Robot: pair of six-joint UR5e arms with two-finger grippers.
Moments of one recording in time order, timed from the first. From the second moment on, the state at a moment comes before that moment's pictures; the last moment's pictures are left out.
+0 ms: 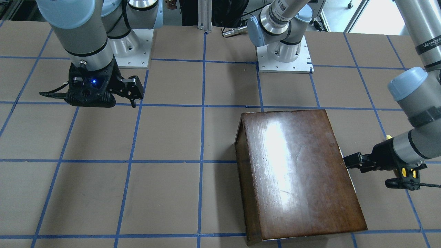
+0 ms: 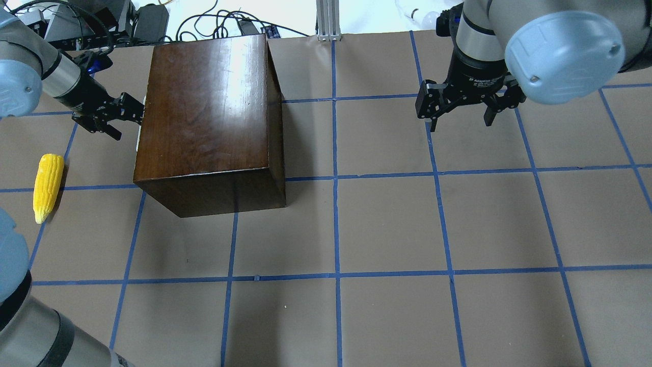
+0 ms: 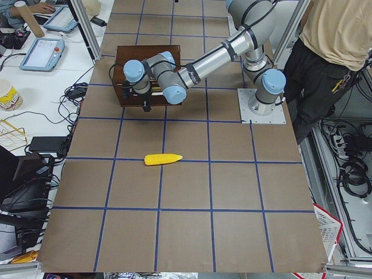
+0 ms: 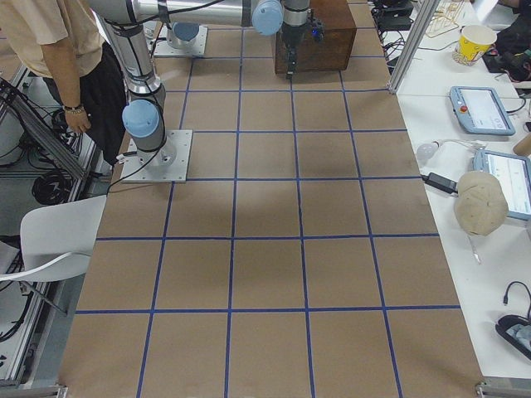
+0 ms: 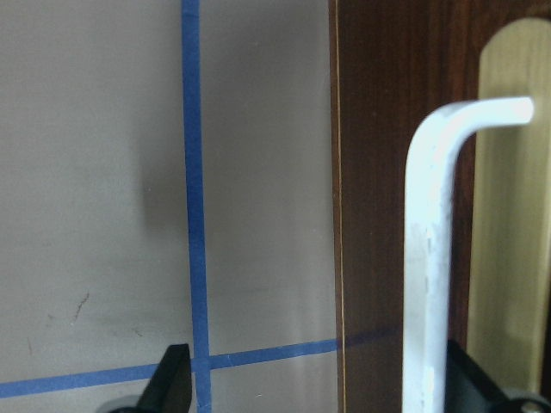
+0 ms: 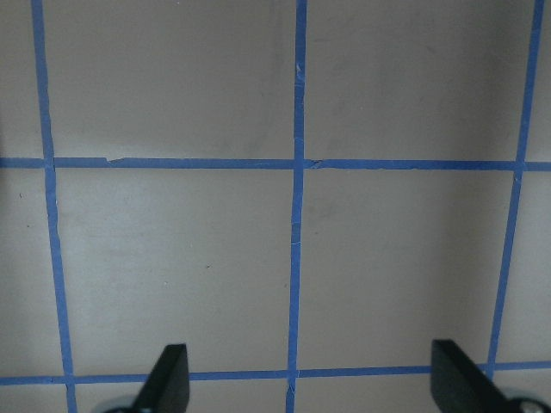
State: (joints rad) left arm -1.14 -2.02 -1.53 -1.33 1.35 0.43; right arm 1.65 -1.48 1.58 -1.62 -1.64 0.06
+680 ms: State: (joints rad) left arm -1.12 -2.03 -1.52 -1.32 1.35 0.42; right arm 1.65 -1.48 1.58 -1.62 -1.64 0.06
